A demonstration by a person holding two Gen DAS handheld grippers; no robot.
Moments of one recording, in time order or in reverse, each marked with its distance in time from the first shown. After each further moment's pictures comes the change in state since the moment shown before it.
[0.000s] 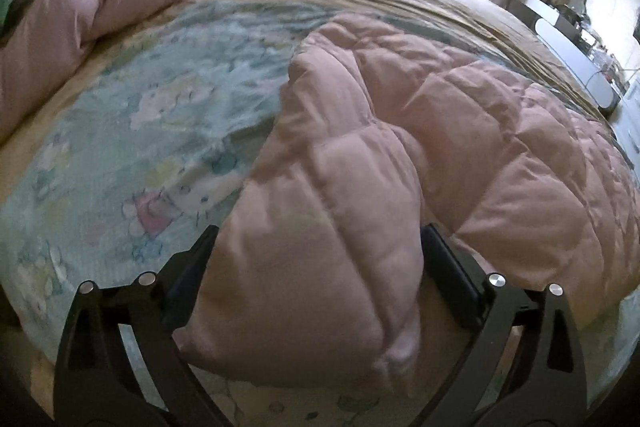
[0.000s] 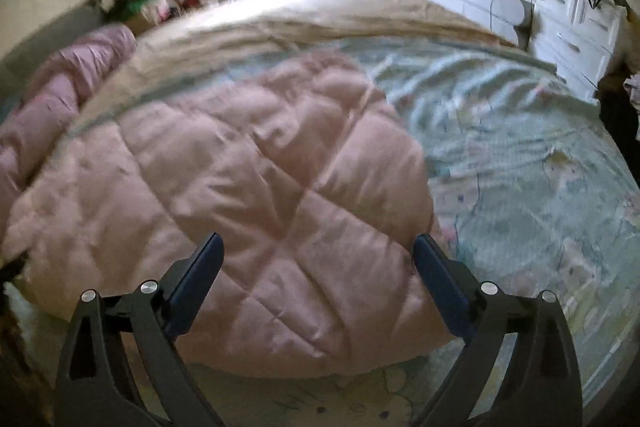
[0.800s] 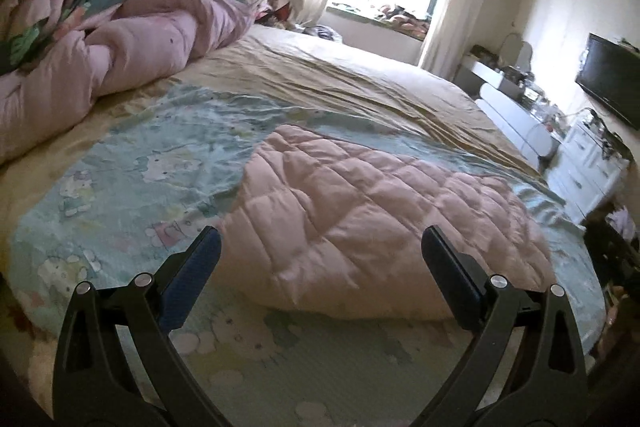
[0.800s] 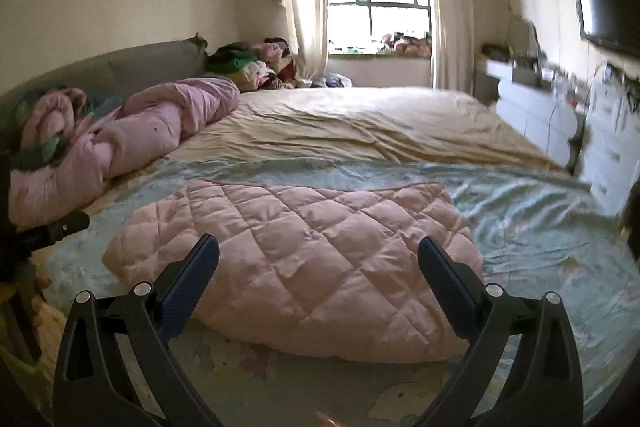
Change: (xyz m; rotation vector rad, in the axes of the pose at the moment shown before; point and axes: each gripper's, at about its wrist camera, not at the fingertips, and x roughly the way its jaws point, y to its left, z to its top) left arm -0.164 -0.027 -0.029 -0.003 -0.289 -0.172; right arm -0.172 0.090 -0.028 -0.233 -0.396 0.226
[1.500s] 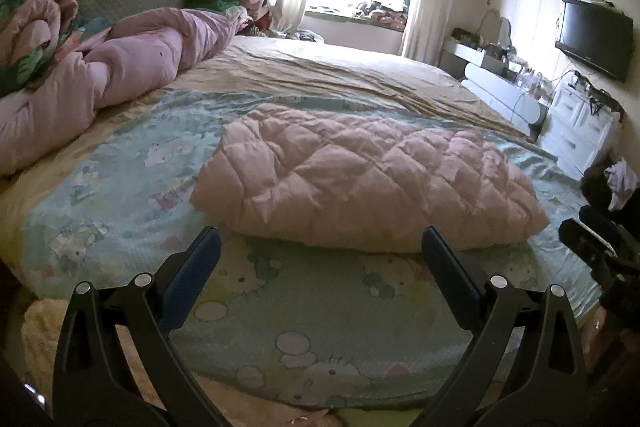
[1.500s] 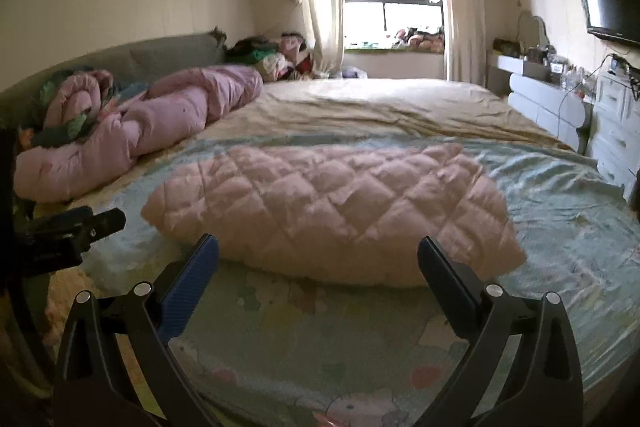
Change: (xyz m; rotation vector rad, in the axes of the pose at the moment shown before) left arm -0.043 -0.041 -0.076 0.116 -0.016 0.011; right arm -0.041 0.045 -0.071 0.002 0.032 0.056
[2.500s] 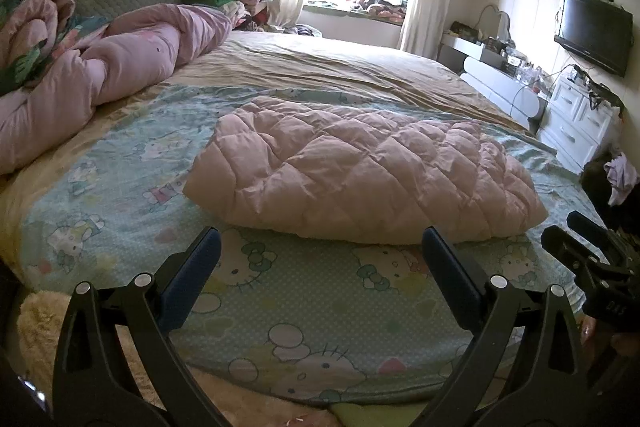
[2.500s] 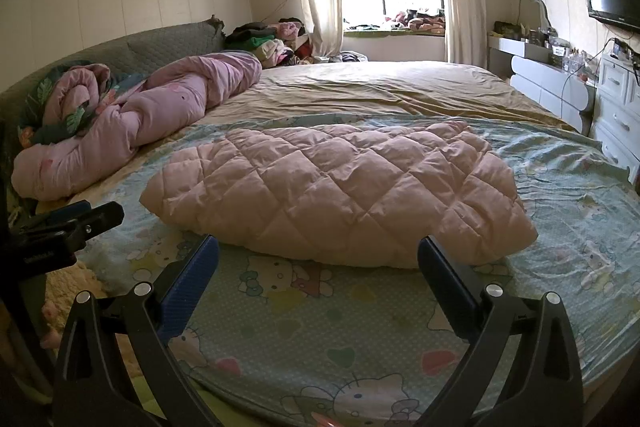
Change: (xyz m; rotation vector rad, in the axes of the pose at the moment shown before) left arm 0.001 -0.003 -0.001 0.010 0.018 -0.001; right arm 0.010 -0.001 -0.010 0.030 0.049 0.016
